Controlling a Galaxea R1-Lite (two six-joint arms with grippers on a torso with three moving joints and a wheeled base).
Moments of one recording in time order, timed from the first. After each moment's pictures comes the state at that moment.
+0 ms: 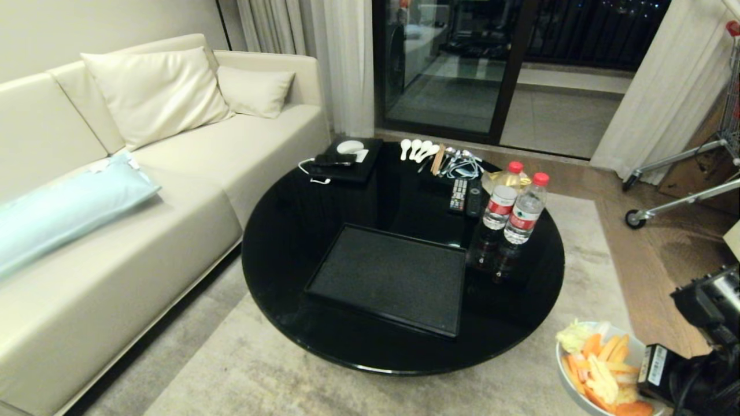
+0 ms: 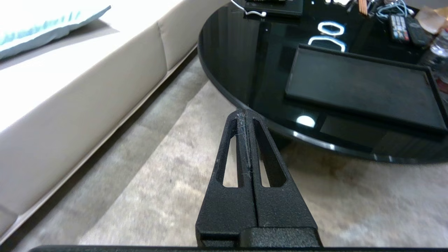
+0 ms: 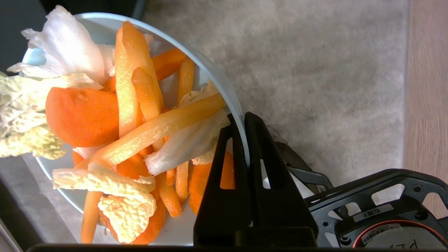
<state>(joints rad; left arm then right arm) 0.00 0.00 0.00 -0.01 0.01 -0.04 0.36 1.33 -0.59 0.35 -0.24 0.92</state>
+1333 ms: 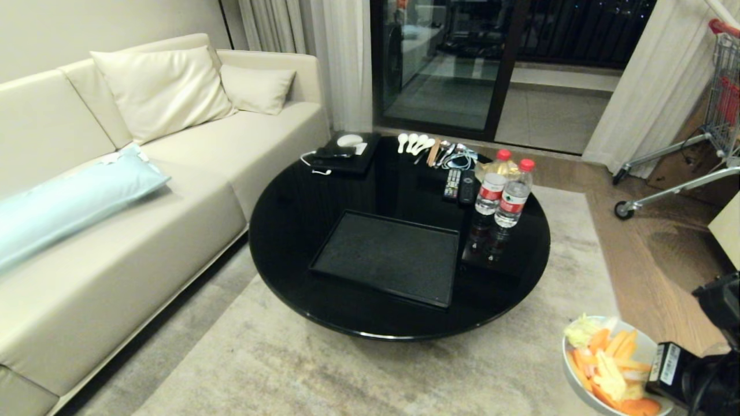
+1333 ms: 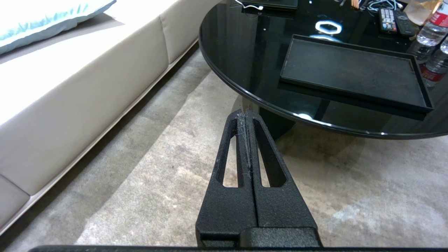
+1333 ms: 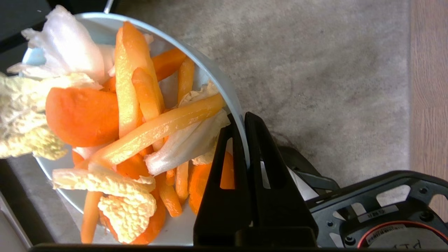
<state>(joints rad) 0.00 0.00 0.00 -0.01 0.01 -0.04 0.36 1.27 -0.58 0.35 -0.24 0.93</state>
